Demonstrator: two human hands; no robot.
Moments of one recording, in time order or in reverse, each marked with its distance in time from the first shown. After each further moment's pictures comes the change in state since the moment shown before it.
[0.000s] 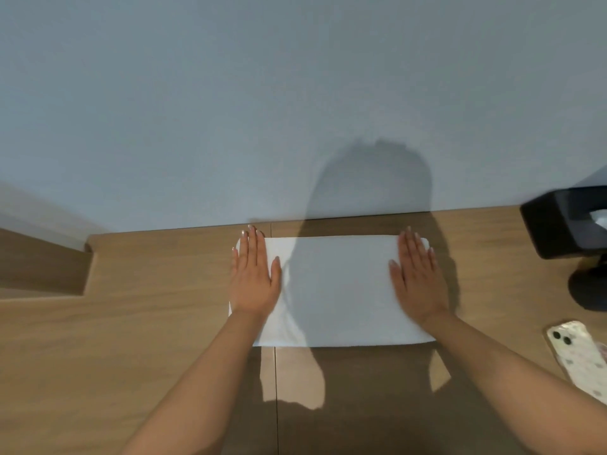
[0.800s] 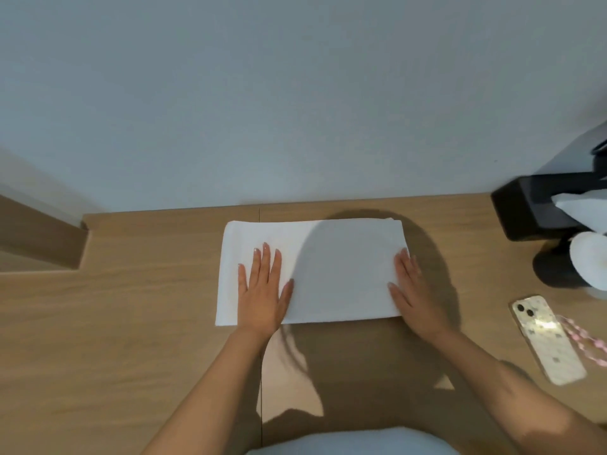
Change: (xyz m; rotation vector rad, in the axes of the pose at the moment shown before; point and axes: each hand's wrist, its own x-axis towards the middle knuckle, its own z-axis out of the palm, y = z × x) left_hand -0.079 0.027 0.010 -0.002 -0.175 0.116; right_hand -0.084 0.029 -0.007 0.420 -0.163 -0.033
